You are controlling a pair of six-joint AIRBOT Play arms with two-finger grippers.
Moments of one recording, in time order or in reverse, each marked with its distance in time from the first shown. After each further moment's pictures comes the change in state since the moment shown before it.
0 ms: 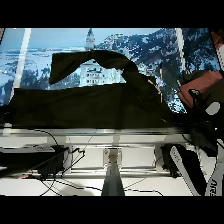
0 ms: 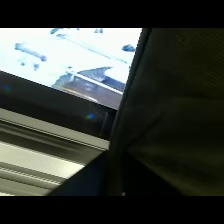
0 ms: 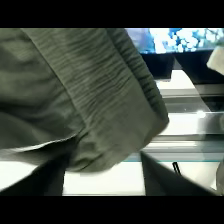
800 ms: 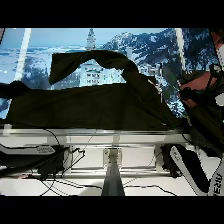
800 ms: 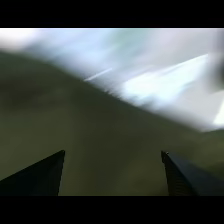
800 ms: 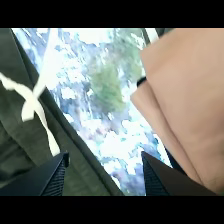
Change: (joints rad) left arm -0.248 0.019 0.058 -0.516 0.037 -0.044; right arm 0.000 -0.072 0.167 0.137 -0.404 0.051
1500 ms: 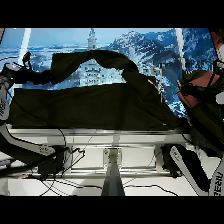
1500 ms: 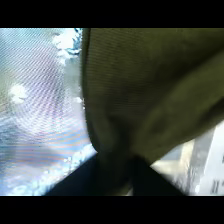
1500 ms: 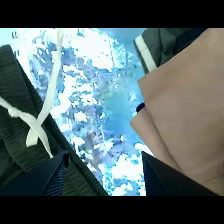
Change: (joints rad) left arm -0.287 -0.185 0.014 -0.195 0.221 0.031; right arm 0.000 -0.015 0.006 0.023 -0.083 0.003
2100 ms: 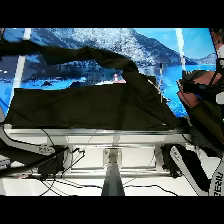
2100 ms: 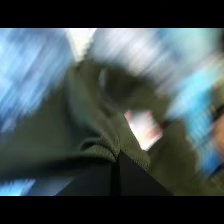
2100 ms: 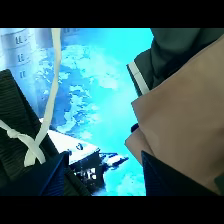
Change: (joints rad) left arm 0.105 0.051 0.453 -0.604 -0.478 0.163; right arm 0.000 0.000 0.000 0.001 -0.070 0.002
